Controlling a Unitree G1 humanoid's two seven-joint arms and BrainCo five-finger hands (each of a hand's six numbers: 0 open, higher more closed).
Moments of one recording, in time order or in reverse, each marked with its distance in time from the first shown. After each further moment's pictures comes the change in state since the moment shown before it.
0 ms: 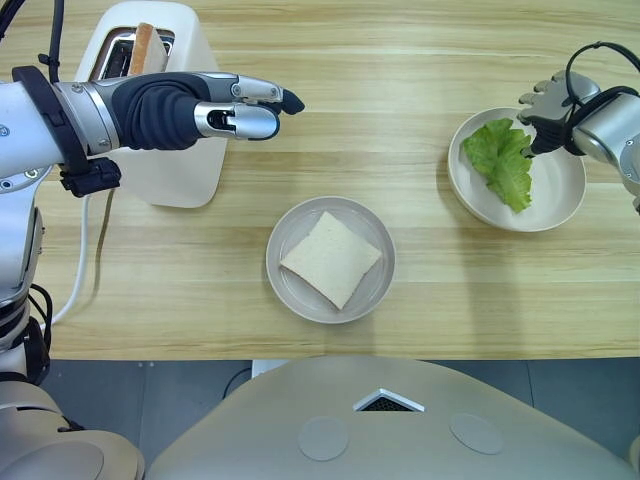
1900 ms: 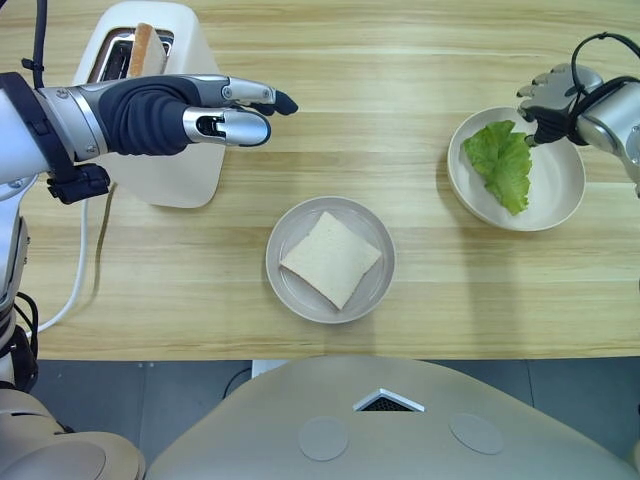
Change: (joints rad) left arm 0.046 0.045 0.051 -0.026 -0.048 -0.018 0.024; right arm -0.109 0.067 0.003 0.211 0.039 -0.017 -0.107
